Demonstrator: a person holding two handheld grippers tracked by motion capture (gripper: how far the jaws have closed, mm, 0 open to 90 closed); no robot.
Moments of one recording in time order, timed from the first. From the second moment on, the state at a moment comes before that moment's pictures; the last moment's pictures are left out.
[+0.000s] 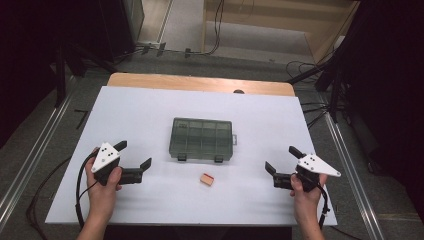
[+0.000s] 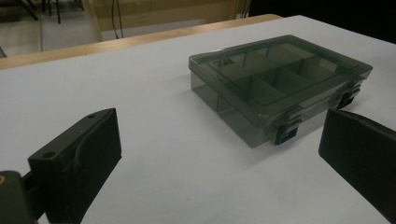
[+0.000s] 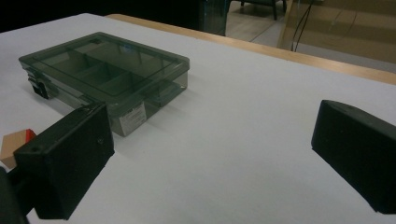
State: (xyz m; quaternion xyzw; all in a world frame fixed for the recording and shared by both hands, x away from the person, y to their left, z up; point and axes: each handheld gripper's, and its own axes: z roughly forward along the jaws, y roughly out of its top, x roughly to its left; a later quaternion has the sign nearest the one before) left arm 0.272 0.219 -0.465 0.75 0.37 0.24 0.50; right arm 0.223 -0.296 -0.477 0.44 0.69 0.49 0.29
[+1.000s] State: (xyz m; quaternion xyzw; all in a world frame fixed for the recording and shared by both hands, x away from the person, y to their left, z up) left arm 0.299 0.195 -0.449 0.75 0.35 0.21 0.52; right arm 0.261 -0.266 -0.448 0.43 0.70 0.50 0.26
